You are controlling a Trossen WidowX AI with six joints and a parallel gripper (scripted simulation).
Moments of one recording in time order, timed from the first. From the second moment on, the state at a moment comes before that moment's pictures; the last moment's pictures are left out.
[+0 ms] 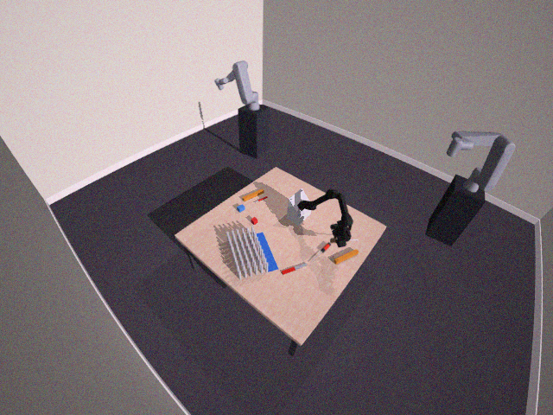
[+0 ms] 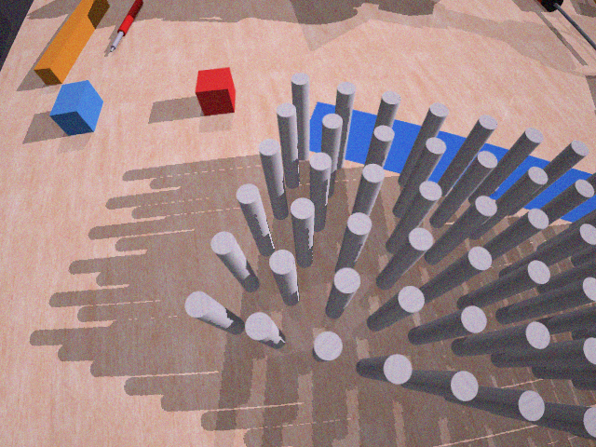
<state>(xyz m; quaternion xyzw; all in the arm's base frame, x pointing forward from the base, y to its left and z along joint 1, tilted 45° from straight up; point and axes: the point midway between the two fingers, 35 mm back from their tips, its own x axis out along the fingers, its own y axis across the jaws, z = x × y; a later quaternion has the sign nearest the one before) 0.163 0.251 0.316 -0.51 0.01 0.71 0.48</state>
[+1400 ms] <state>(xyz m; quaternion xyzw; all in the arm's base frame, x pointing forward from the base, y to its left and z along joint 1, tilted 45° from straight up) 0.056 0.269 0.377 -0.61 -0.44 0.65 0.12</state>
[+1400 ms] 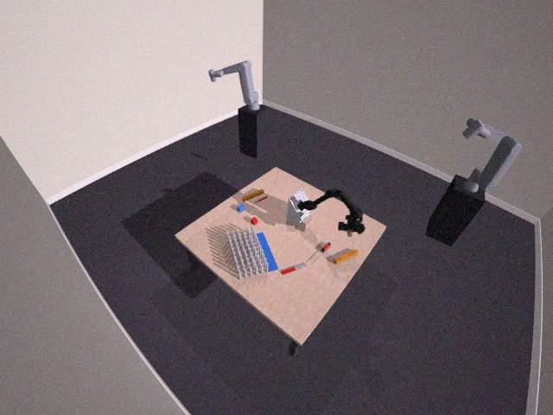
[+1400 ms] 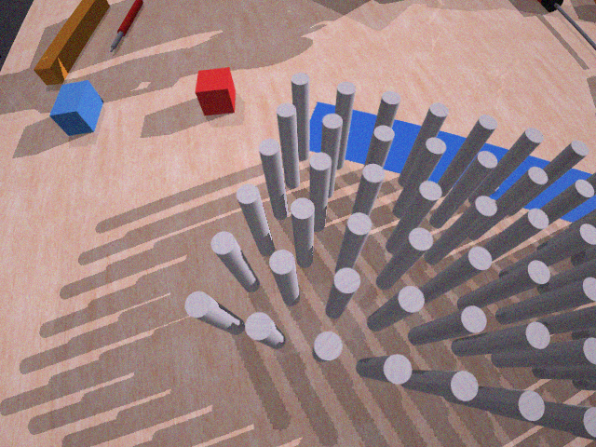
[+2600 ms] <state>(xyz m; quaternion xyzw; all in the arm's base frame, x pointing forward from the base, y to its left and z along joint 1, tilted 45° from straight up) 0.065 0.300 0.357 -0.61 -0.45 0.65 0.12</state>
